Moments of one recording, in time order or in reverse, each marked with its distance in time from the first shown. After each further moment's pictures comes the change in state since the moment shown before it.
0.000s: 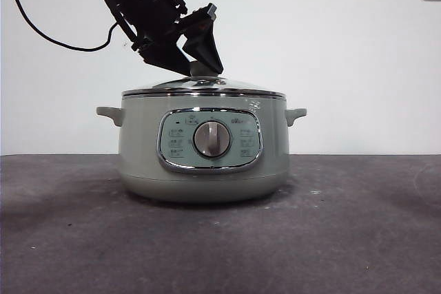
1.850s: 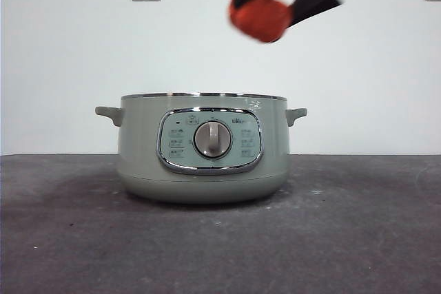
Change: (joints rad) left arm 0.116 -0.727 0.152 -0.698 -0.097 0.026; right arm 0.125 0.696 0.369 0.338 -0.079 -0.042
